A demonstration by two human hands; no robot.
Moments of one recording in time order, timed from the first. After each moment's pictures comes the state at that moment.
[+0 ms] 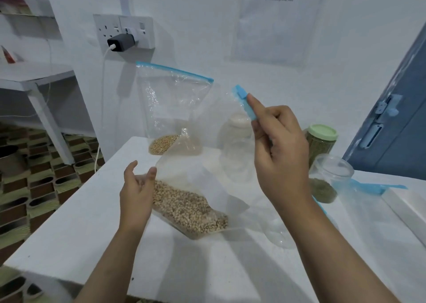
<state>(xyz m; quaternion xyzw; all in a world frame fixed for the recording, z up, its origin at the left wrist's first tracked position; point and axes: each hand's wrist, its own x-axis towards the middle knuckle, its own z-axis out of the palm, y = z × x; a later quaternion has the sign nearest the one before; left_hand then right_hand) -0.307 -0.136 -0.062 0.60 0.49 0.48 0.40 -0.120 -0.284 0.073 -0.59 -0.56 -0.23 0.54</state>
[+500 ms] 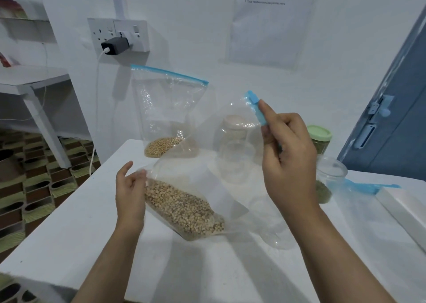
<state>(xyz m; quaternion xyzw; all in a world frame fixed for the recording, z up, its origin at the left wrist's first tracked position) -0.297 -0.122 -0.075 0.49 0.43 0.57 0.50 -0.103 -0.298 0.065 -0.60 -0.54 -0.23 0.55</state>
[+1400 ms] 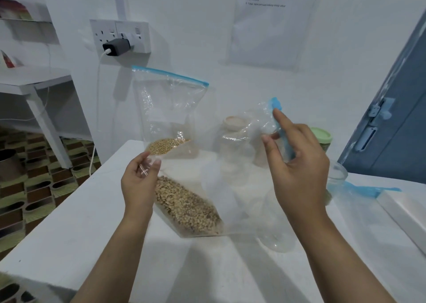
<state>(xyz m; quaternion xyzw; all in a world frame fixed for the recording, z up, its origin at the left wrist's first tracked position) -0.272 -0.126 -0.047 0.49 0.39 0.62 0.47 -0.094 -0.311 0.058 -0.61 -0.50 -0.23 0.57</state>
